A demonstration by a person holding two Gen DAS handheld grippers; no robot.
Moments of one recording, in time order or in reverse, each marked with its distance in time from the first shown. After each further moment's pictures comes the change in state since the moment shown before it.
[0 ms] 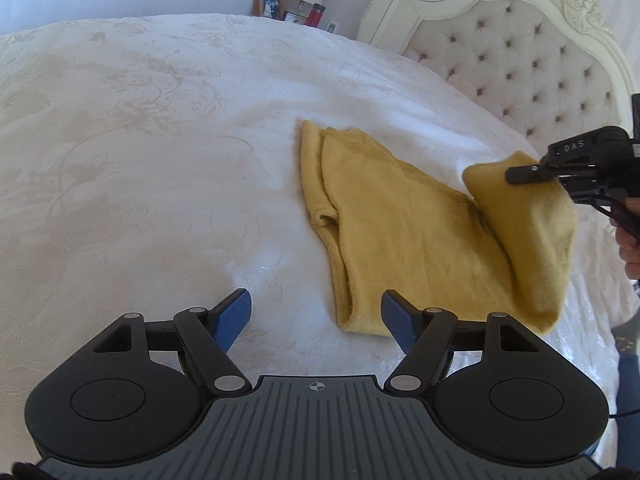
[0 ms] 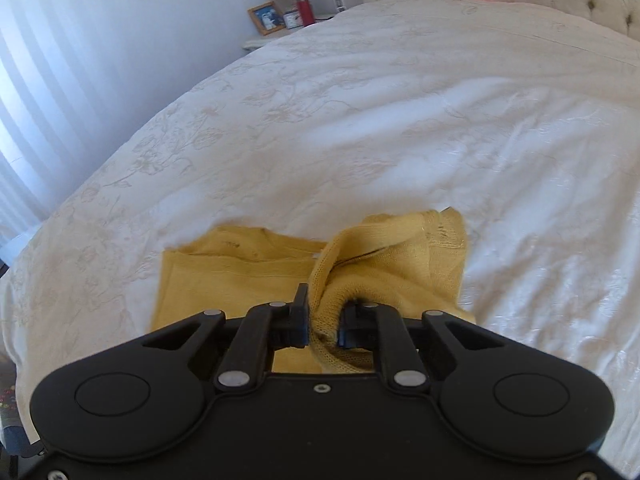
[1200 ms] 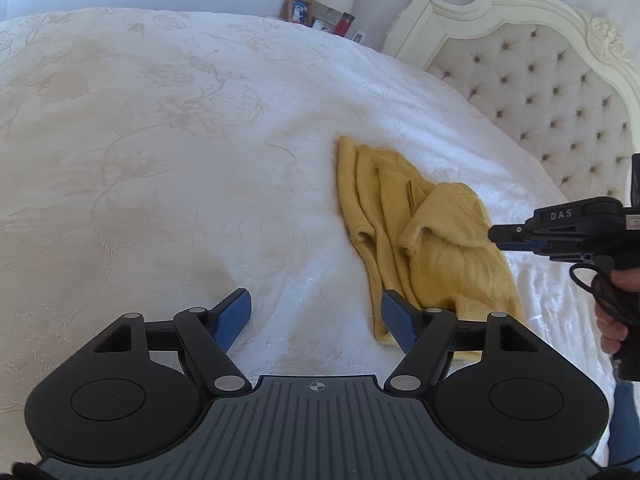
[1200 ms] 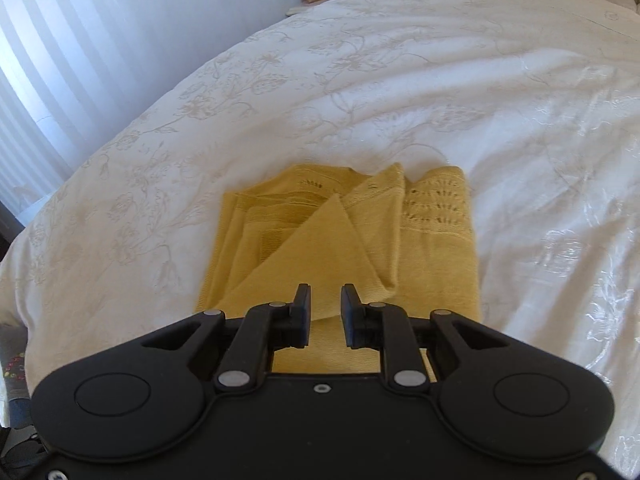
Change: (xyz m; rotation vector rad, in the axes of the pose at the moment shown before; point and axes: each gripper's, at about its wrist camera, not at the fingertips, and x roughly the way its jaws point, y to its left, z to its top) left arm -0.010 0.031 0.007 -0.071 -0.017 0.011; right arm 0.040 0.050 -0.041 -0.041 0.049 0.037
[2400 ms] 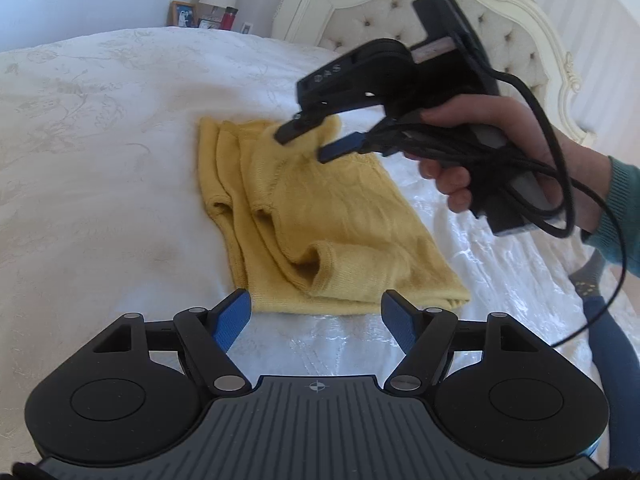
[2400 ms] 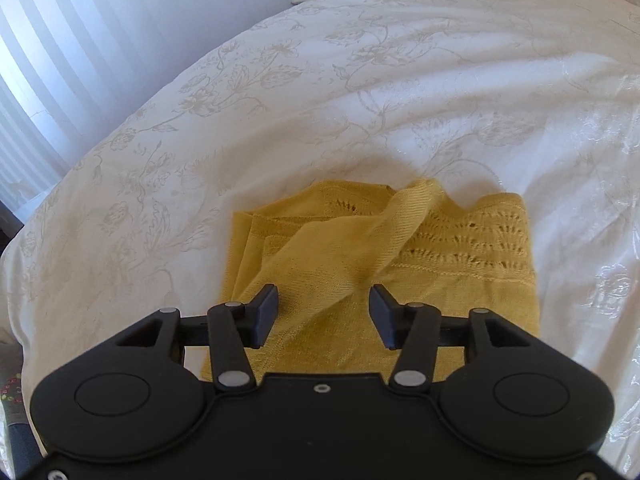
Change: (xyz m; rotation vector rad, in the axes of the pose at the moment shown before) left arm 0.011 -0.066 -0.036 0.255 0.019 -0.206; right arm 0.050 0.028 0.038 -0.027 0.060 0.049
